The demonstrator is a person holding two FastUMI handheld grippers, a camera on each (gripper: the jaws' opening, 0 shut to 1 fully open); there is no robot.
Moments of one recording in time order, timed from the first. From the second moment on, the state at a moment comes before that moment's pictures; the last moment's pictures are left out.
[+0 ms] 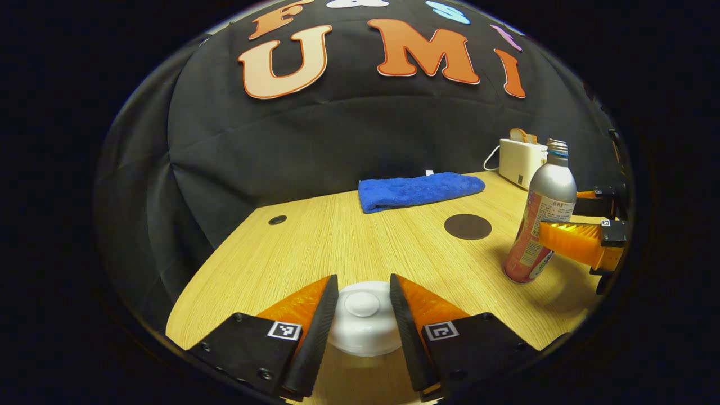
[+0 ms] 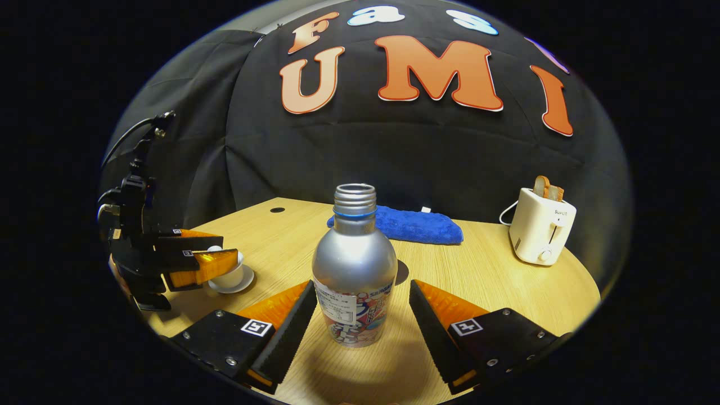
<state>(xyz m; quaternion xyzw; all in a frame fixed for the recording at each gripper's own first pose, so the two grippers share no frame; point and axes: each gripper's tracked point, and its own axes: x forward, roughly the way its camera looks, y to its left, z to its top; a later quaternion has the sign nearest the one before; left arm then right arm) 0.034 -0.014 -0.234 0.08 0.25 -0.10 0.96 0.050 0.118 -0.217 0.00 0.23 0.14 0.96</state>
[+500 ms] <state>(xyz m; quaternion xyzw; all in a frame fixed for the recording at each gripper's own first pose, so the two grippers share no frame) 0.038 -0.016 -0.233 0.07 0.24 -0.10 0.96 0.049 0.118 -0.222 -0.01 0.23 0.15 0.96</state>
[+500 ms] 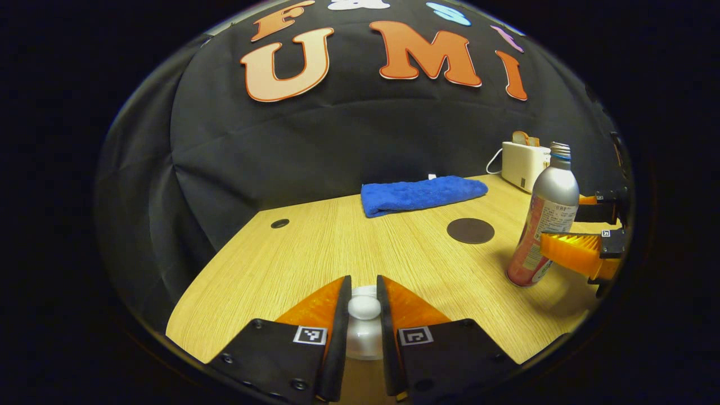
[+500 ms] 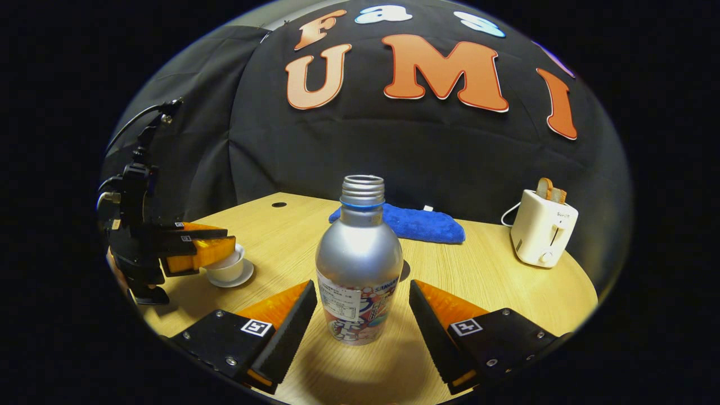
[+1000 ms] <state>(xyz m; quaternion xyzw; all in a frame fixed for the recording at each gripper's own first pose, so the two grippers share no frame) 0.043 -0.008 -0.214 0.05 0.20 -0.08 0.97 0.049 0.124 -0.225 0.01 0.25 0.16 0.96</state>
